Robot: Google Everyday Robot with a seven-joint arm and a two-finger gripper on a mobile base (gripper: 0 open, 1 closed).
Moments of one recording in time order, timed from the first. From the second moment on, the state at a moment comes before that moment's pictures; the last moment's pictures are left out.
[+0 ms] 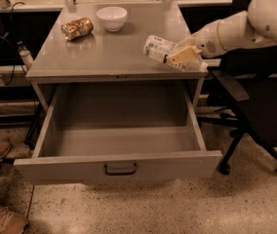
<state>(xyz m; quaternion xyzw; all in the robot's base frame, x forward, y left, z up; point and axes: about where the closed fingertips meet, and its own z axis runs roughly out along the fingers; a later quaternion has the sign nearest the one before) 0.709 -0.138 0.887 -0.46 0.76 0.18 0.43</state>
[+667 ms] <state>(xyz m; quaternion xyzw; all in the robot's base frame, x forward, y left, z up) 0.766 -0.096 0.868 -0.47 0.77 0.18 0.40</state>
